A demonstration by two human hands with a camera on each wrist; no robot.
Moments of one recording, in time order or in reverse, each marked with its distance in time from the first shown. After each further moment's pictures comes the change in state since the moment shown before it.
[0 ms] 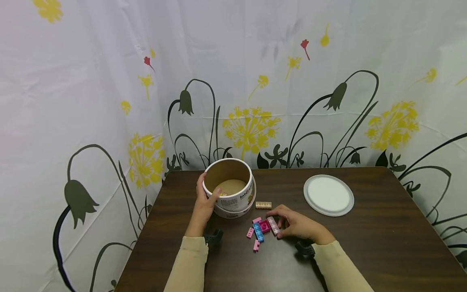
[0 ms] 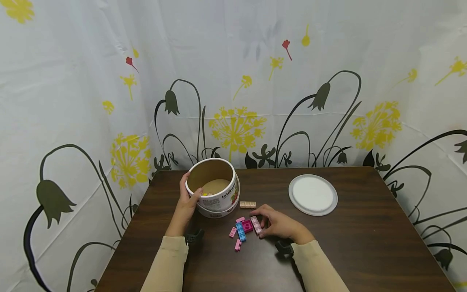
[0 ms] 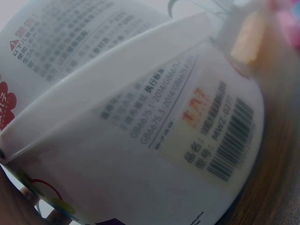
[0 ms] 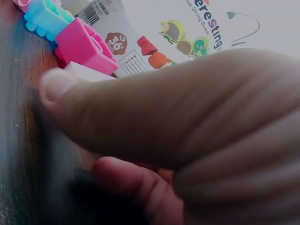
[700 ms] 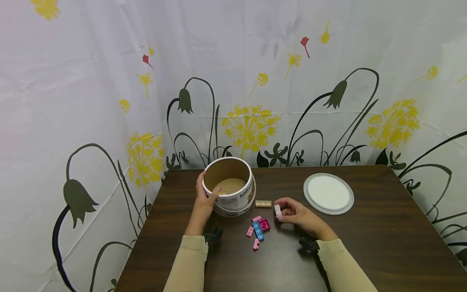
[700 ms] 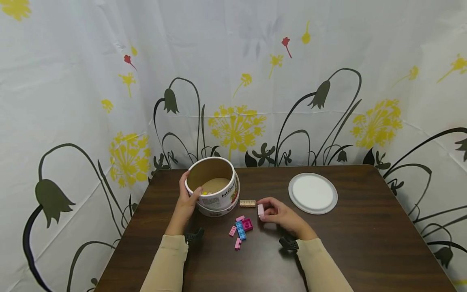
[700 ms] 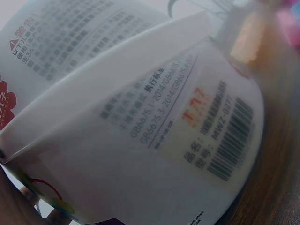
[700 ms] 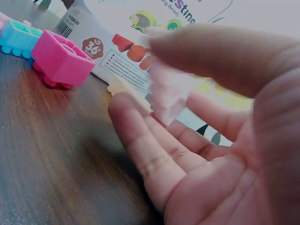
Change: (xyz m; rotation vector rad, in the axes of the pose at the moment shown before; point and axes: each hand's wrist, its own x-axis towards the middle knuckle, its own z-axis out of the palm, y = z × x) left_hand 0.000 0.002 0.001 0.004 0.000 -0.007; right_hand -0.003 0.019 -0.008 0.540 0.139 0.129
